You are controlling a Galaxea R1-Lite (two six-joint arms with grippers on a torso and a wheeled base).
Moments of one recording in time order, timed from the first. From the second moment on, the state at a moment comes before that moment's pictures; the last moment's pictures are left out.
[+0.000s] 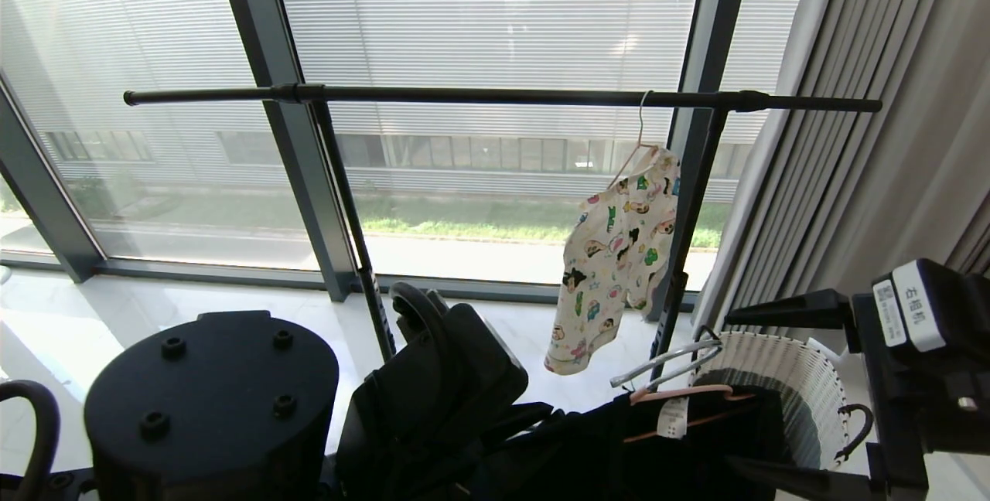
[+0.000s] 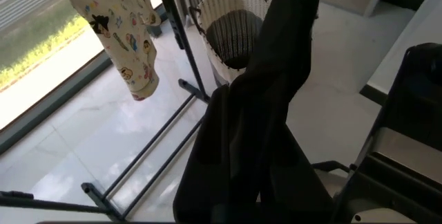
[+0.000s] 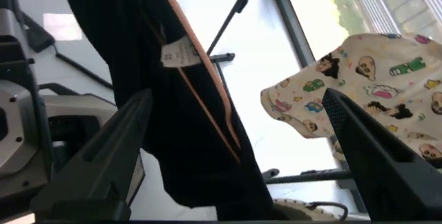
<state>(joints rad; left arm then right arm) -1.03 1.46 -0.64 -0.44 0.06 0.11 0.69 1.22 -0.76 0.03 0.41 -0.56</state>
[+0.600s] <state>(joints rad) -1.08 1.46 -0.64 -0.45 0.06 0.11 0.76 1.35 -0.76 0.03 0.34 -0.56</state>
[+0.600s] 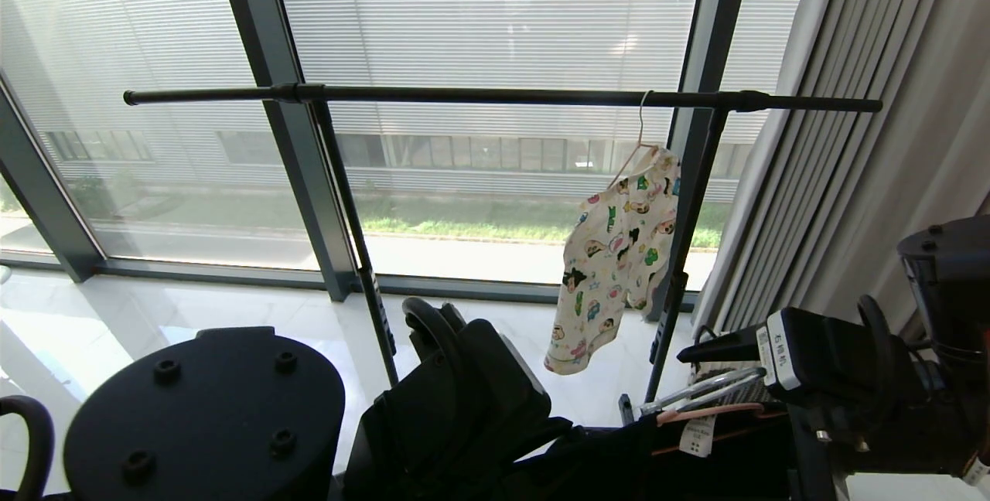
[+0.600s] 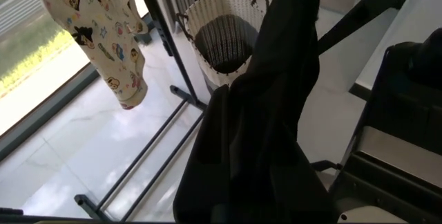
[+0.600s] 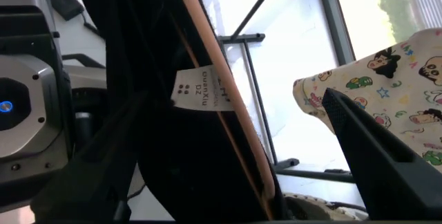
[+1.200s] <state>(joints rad) -1.11 1.46 -0.65 -0.45 0.07 0.11 0.74 1.38 -0.75 0.00 0.32 -0.56</state>
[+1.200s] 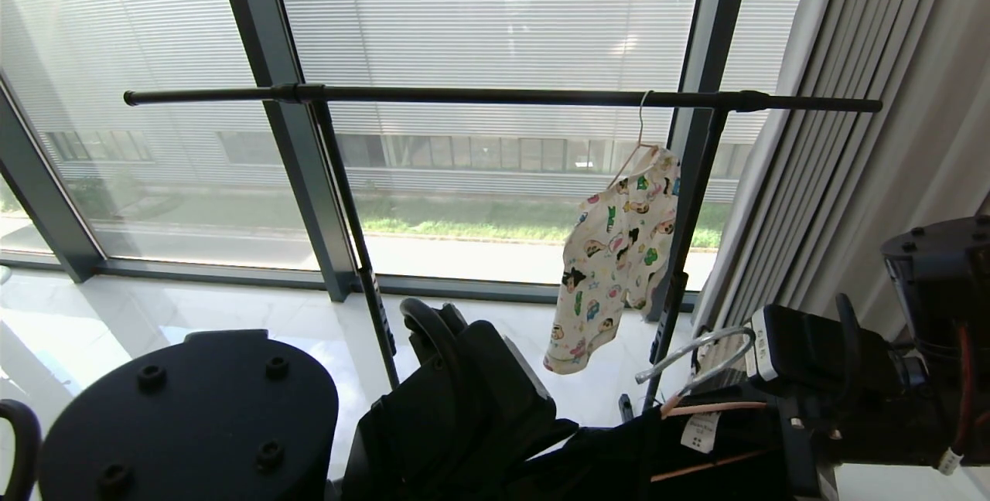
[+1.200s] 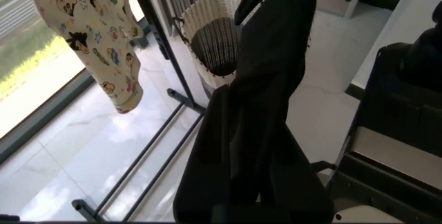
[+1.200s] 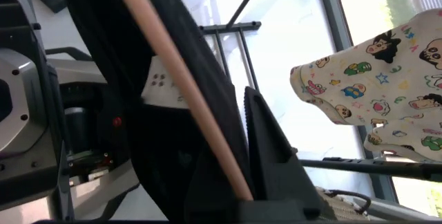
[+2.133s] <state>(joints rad) -1.07 1.34 -0.47 -0.45 0.21 0.09 0.56 1.29 -0.67 -0.18 0.44 -0.70</state>
